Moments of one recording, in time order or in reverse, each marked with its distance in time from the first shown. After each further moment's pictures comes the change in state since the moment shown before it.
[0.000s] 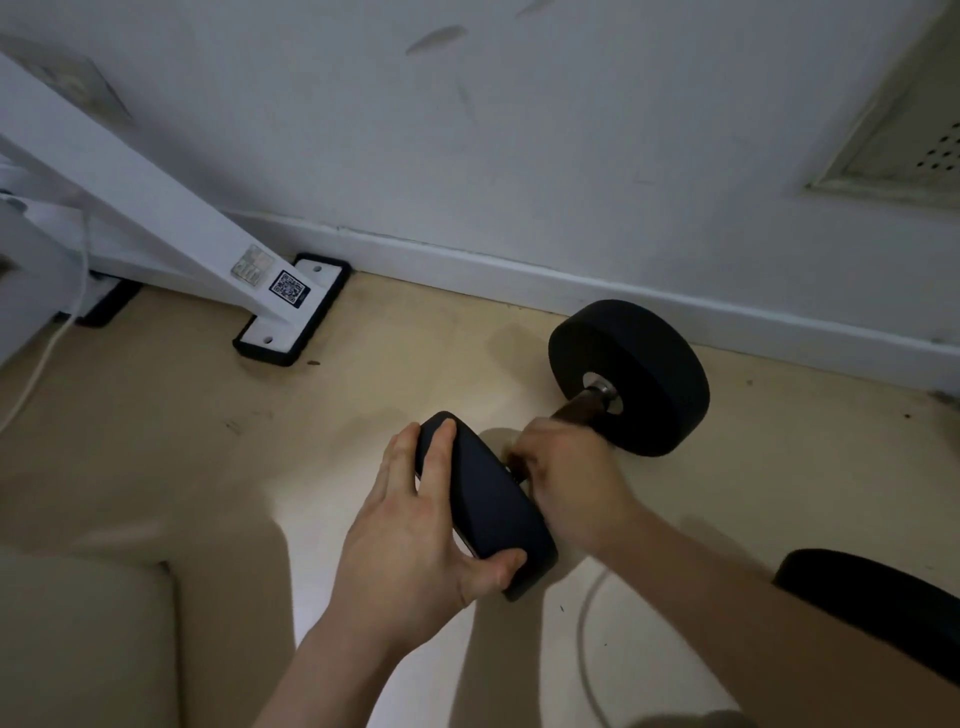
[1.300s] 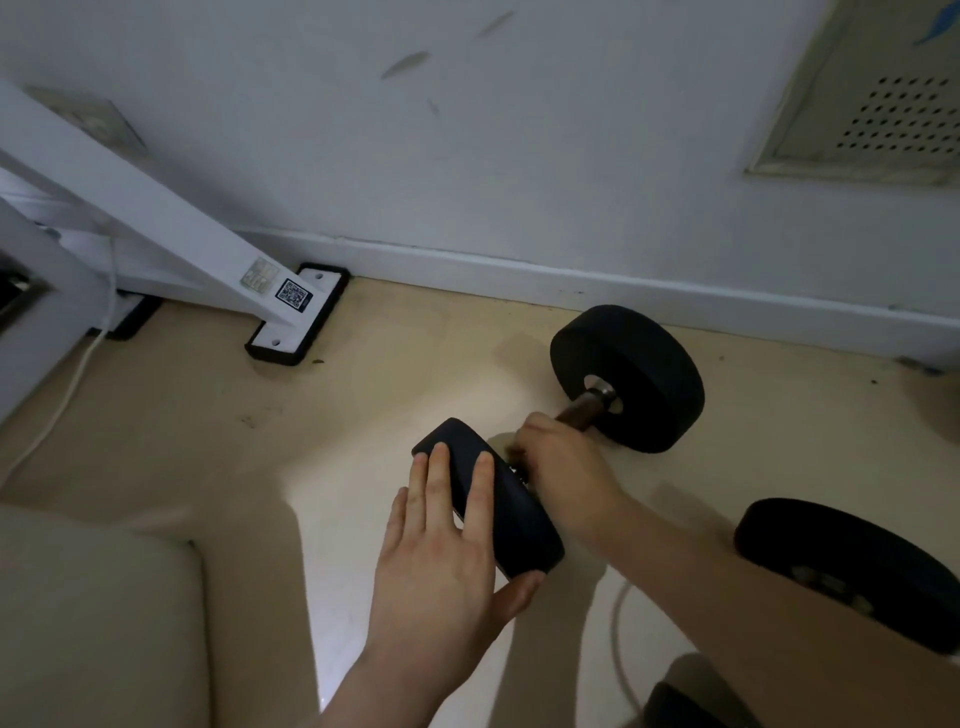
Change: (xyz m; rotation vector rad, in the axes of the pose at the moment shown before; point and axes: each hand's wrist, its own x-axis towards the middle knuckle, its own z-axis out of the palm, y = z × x) left_hand -0.052 0.046 0.019 0.389 -0.012 0.014; right_hand -0.036 0.005 0.001 -0.020 -0.018 0.030
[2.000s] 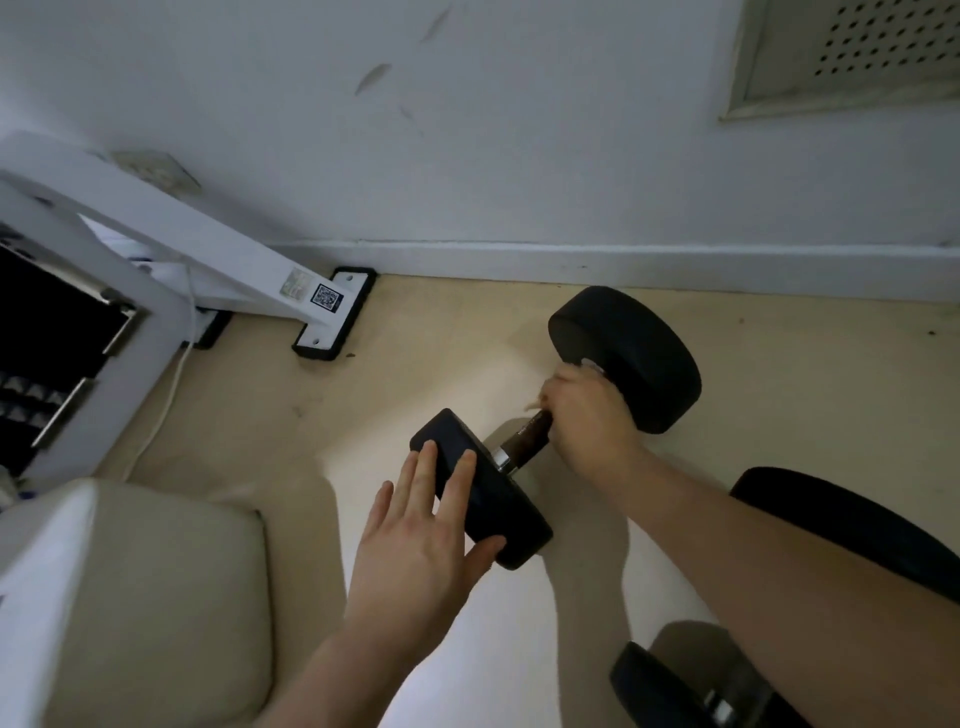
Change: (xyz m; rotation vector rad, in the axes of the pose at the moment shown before) left_hand -0.015 0.025 -0.018 0.110 -0.059 -0.033; right_hand 0.000 0.050 -0.016 0.002 0.113 -0.007
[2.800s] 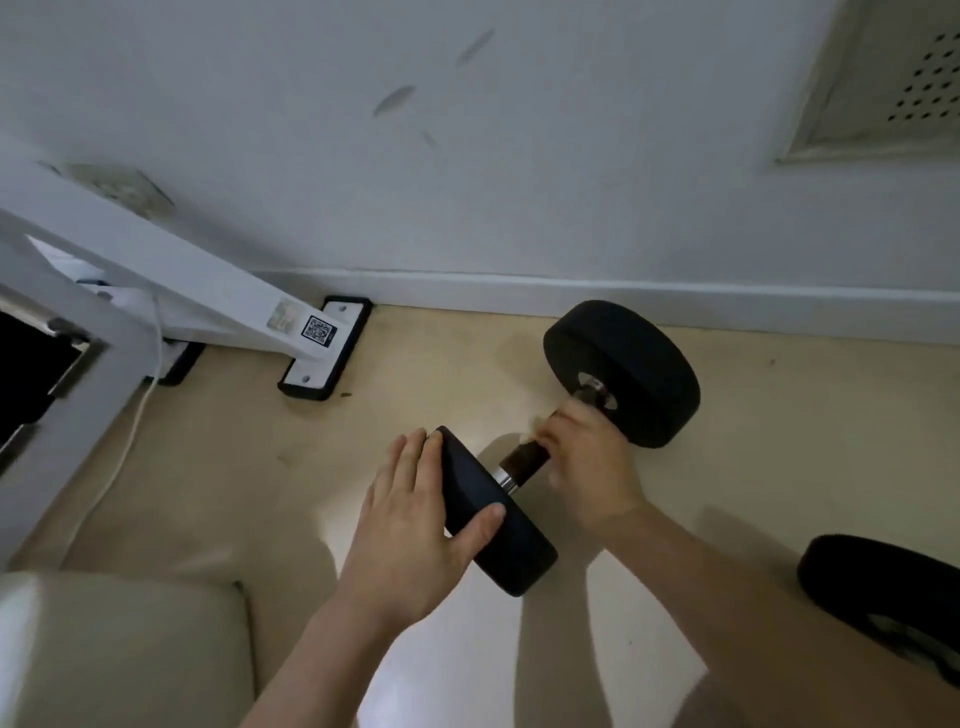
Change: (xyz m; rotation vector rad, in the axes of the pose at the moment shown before) left_hand 0.080 -0.070 -0.002 -0.386 -0.021 -0.035; right_hand 0.032 -0.029 0.033 0.136 0.193 0.041
